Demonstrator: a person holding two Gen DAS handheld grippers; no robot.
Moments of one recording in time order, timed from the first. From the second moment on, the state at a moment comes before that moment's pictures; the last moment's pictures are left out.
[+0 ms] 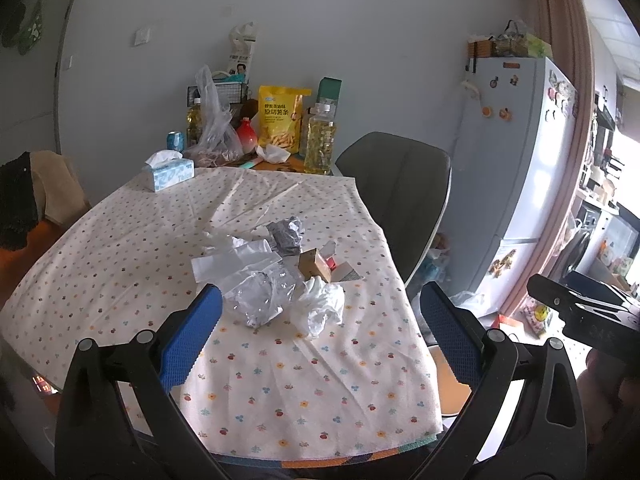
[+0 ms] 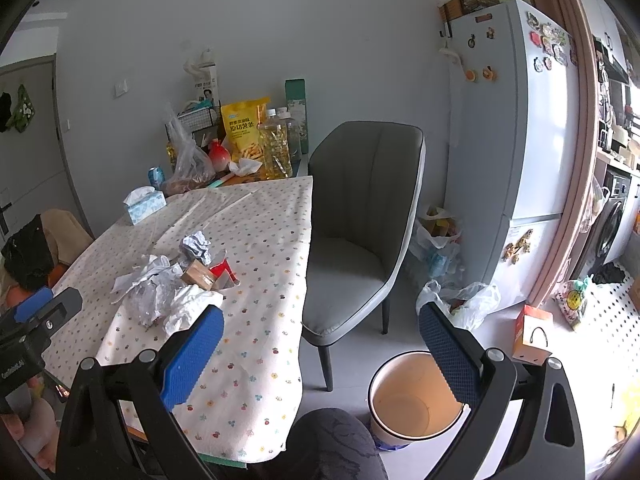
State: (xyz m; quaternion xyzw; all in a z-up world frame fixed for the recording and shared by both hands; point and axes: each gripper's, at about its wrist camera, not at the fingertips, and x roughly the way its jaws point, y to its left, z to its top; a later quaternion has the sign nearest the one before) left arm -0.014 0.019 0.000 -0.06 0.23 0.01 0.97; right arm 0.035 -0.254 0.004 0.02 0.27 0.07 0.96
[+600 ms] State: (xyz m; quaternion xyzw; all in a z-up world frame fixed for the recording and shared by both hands) left arm 0.001 0.045 -0.010 -0.08 0.24 0.00 0.97; right arm 0.056 -0.240 -0.004 0.02 0.30 0.09 0.95
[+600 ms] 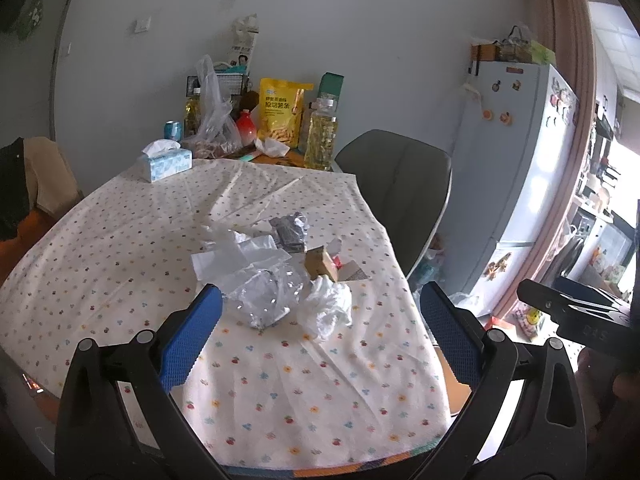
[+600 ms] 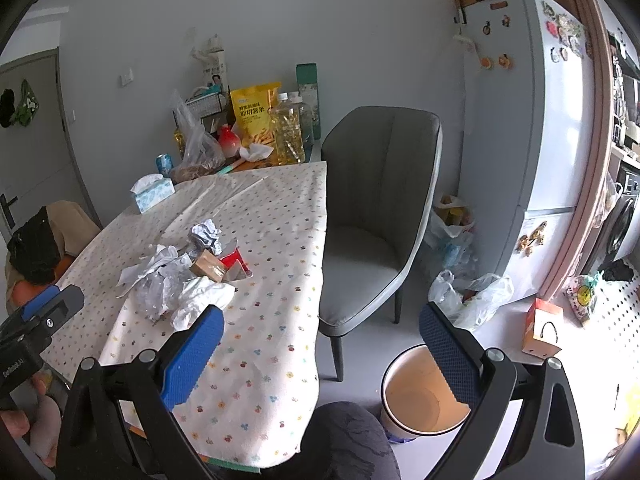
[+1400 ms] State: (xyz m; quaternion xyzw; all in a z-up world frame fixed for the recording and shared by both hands) left arm 0.091 0.104 -0.068 -0.05 0.34 0.07 0.94; right arm 0.129 -0.181 -0.045 0.00 0.36 0.16 0.92
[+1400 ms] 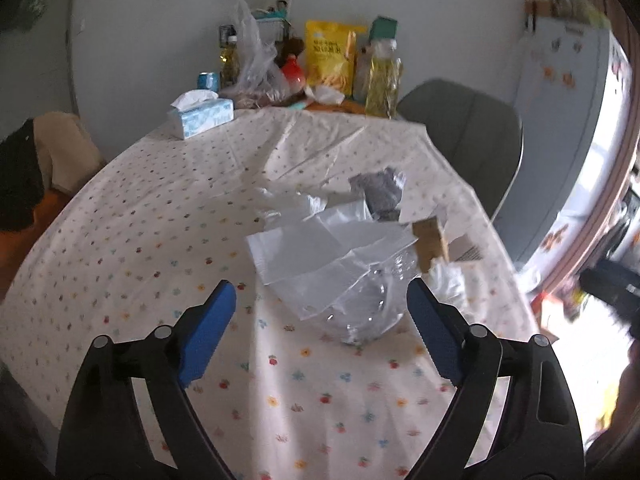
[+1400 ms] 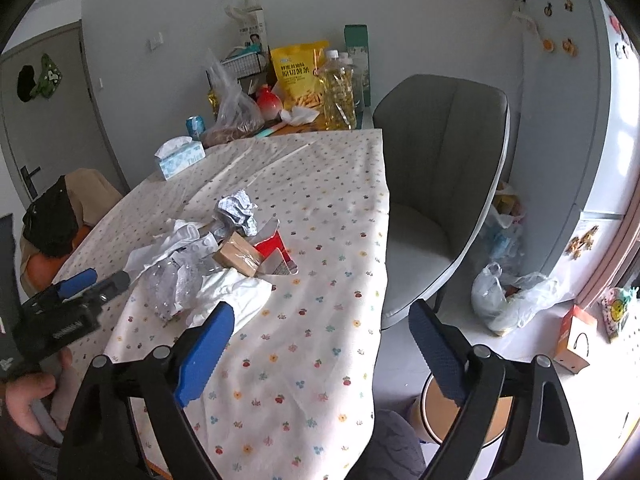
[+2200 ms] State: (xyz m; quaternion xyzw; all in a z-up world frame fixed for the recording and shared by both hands) left arm 0.094 0.125 -0.061 -0.03 0.33 0.10 0.94; right arm 0.155 -0.110 -0.088 0.00 0.43 0.25 0.87
